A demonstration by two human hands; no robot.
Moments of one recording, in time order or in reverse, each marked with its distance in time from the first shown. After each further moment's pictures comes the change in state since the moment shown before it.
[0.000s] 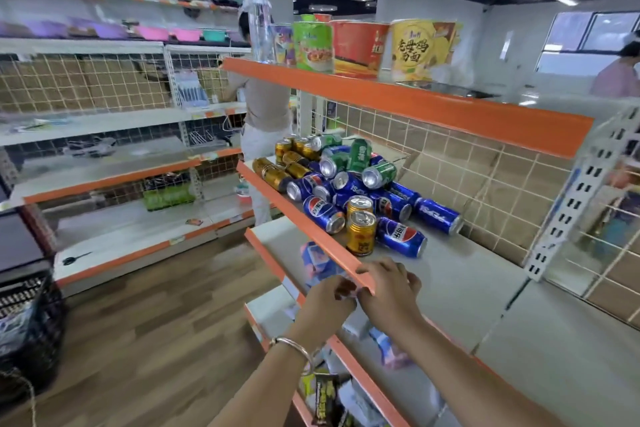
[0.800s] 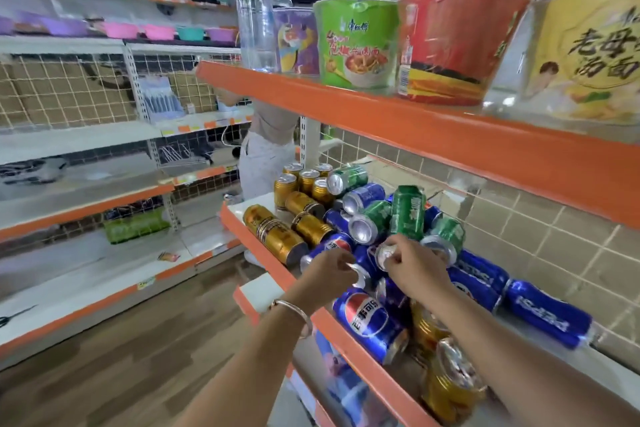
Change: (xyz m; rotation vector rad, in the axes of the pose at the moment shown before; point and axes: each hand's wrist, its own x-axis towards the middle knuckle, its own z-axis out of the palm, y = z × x) left_hand 0.322 -0.045 -0.111 0.025 -0.066 0.086; right_hand 0.318 -0.020 0.043 -0.063 -0.030 0.136
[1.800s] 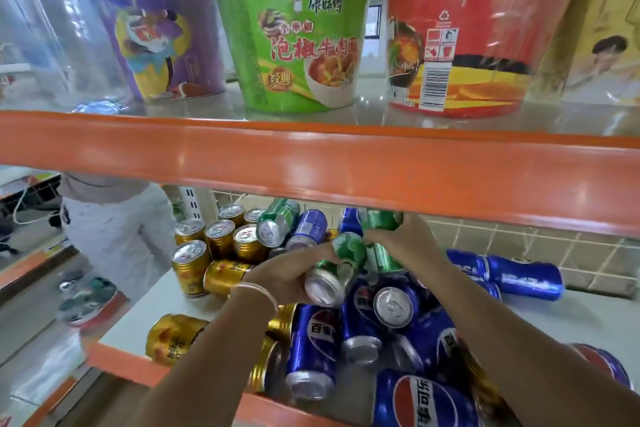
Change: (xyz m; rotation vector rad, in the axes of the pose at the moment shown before) left_hand 0.196 0.005 -0.048 -0.560 -0.947 -0.216; right_hand 0.114 -0.018 -0.007 0.416 0.328 0.626
